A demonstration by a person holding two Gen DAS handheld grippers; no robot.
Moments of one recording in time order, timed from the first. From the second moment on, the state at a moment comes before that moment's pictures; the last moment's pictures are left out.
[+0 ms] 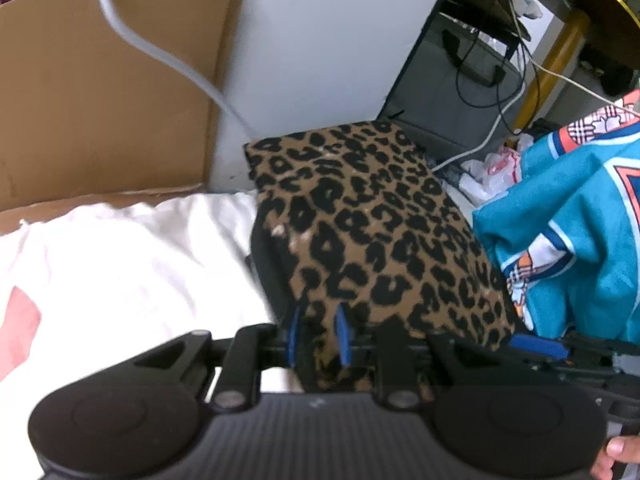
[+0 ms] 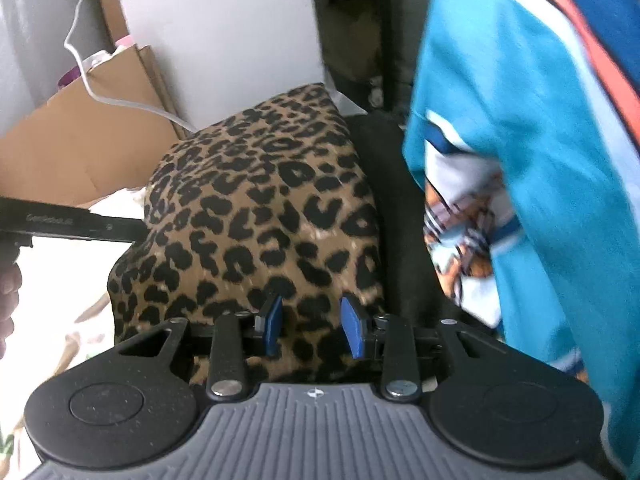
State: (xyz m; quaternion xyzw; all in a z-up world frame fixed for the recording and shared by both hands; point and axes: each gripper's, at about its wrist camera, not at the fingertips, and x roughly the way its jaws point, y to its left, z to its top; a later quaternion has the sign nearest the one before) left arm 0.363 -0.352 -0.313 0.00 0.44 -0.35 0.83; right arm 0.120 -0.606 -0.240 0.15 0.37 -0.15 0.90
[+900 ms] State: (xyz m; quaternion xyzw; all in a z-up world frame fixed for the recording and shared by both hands) left arm 0.335 -0.359 -0.323 -0.05 0.47 -0.35 0.81; right arm 0.087 -0.553 -0.264 0.29 0.37 -0.06 0.88
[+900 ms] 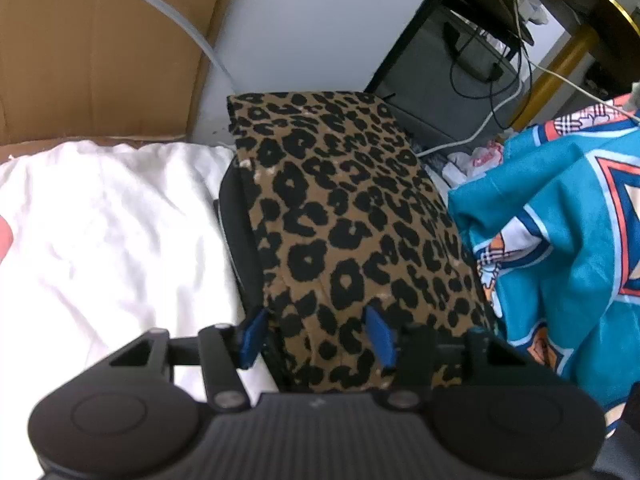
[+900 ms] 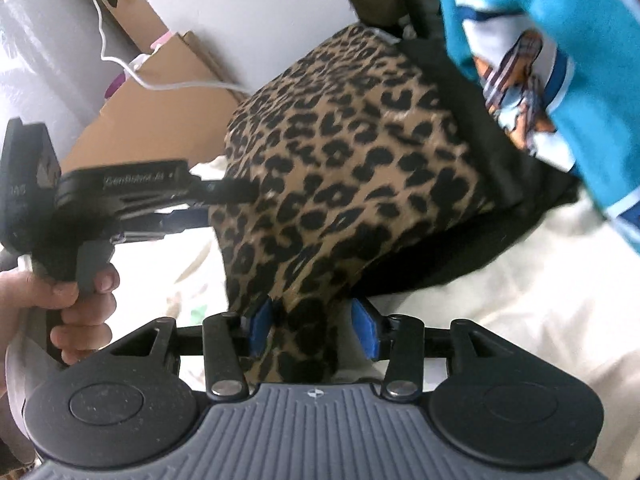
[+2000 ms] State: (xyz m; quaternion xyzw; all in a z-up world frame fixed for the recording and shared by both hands) left arm 0.344 -0.350 -0.287 -0.04 0.45 -0.37 0.81; right arm 0.075 -0.550 -0.282 0.38 0.35 -0.05 0.85
